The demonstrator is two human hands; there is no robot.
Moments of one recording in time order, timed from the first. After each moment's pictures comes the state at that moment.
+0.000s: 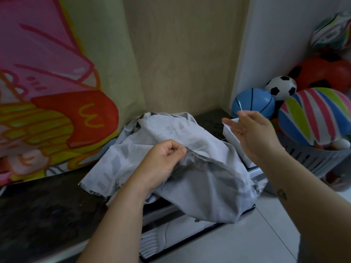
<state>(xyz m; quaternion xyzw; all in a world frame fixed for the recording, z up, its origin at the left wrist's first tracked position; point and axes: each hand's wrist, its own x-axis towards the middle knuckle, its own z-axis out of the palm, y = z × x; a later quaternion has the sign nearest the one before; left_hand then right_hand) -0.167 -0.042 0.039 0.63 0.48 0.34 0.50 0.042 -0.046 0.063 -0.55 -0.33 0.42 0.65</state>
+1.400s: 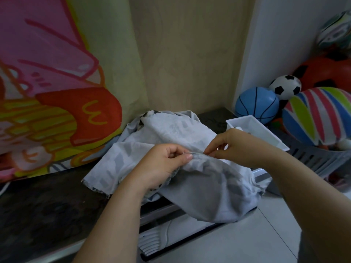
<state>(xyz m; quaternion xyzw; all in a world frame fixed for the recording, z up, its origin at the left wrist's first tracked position) -0.177 -0.044 0.042 0.67 0.46 0.30 0.50 0.032 -0.048 0.065 -0.56 -0.76 0.27 0.17</state>
